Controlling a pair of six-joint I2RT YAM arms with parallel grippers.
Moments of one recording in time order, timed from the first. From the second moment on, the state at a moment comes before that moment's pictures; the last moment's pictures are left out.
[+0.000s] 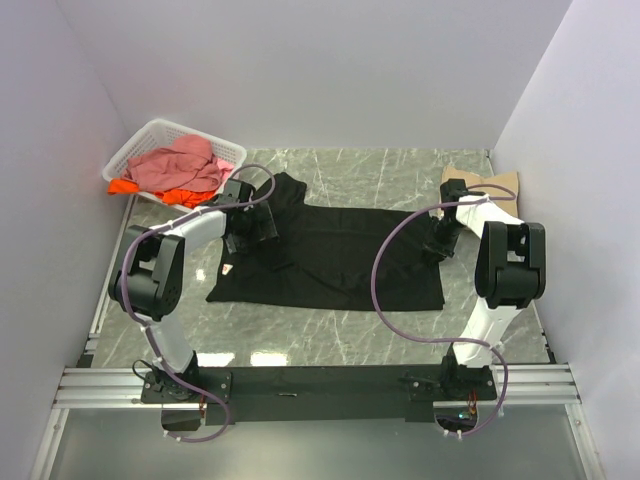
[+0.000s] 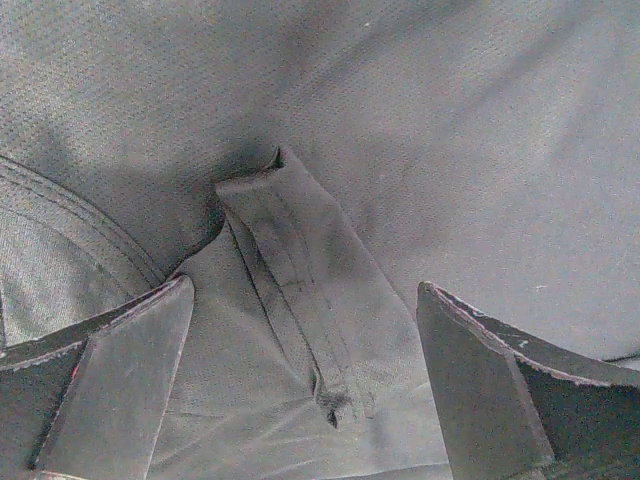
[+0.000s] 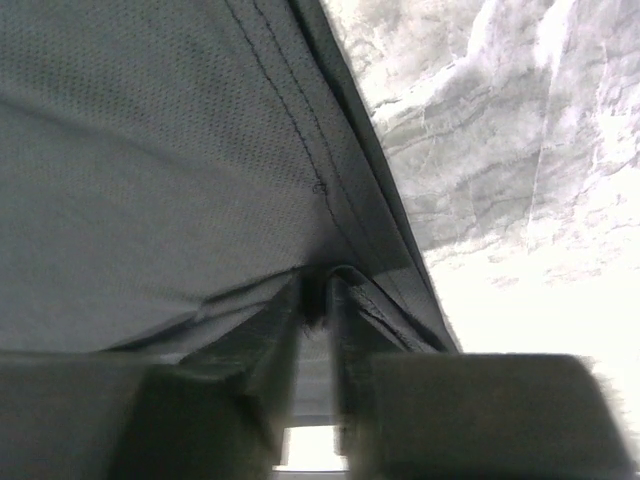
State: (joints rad) left arm -0.29 1.80 1.14 -0.39 0.08 -0.60; right arm -0.05 1.84 1.22 -0.81 -0.07 0.42
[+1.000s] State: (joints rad) left arm -0.28 1.77 1.14 -0.40 0.06 -0.63; right arm -0.06 1.80 1.23 -0.87 0.04 0.40
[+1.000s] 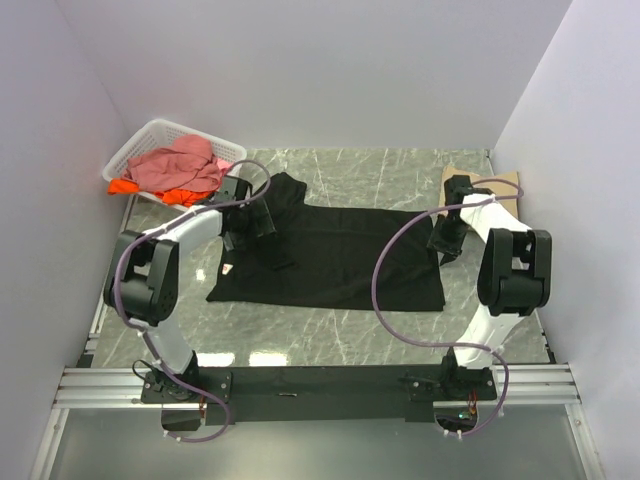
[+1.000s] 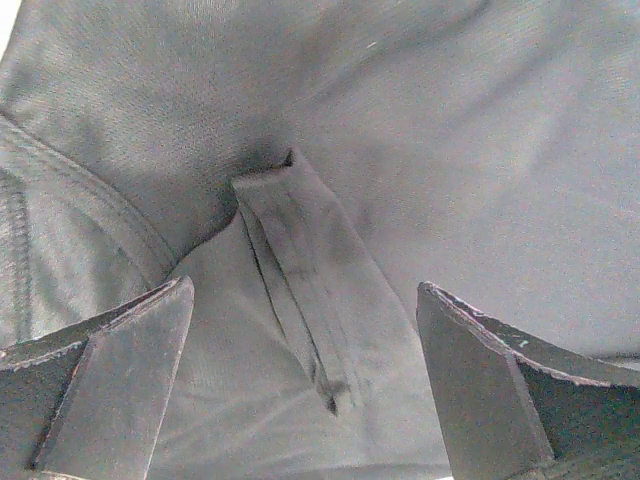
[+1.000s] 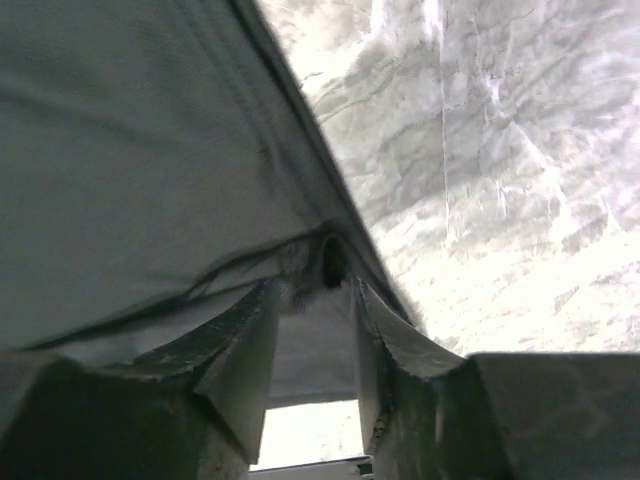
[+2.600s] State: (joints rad) left arm -0.51 1.76 1.12 -0.48 -0.07 -0.70; right arm -0.06 1.40 1.07 -0.88 -0.05 0.41
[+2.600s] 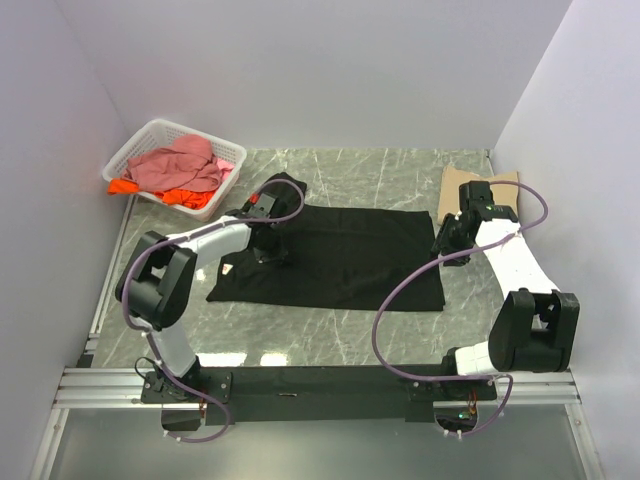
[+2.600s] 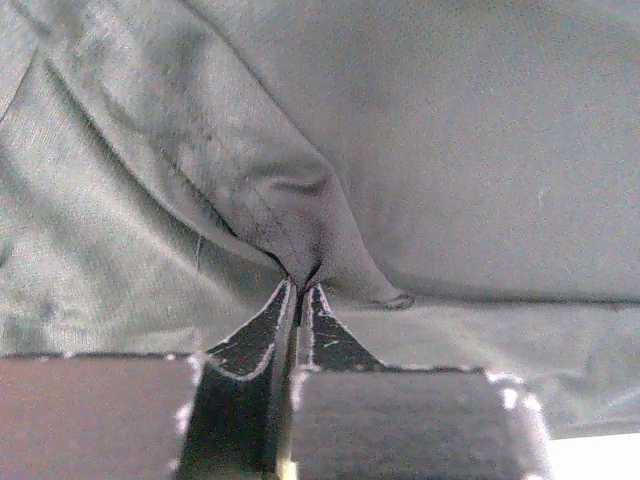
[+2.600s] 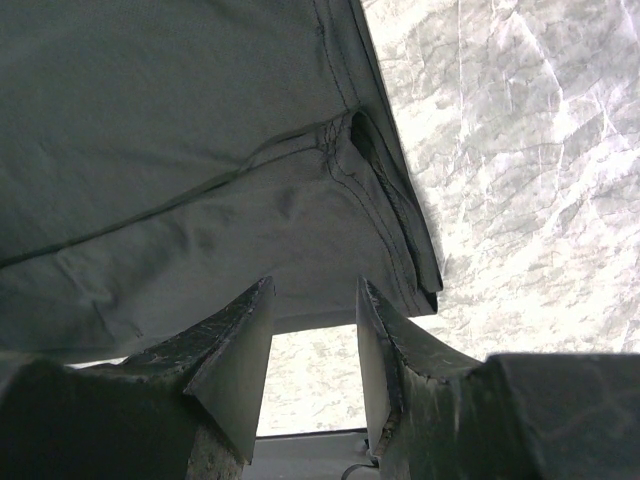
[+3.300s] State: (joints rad) left arm -0.56 1.99 1.44 -0.59 -0.12 -0.58; right arm -0.06 1.40 1.01 -0.88 -0.07 0.40
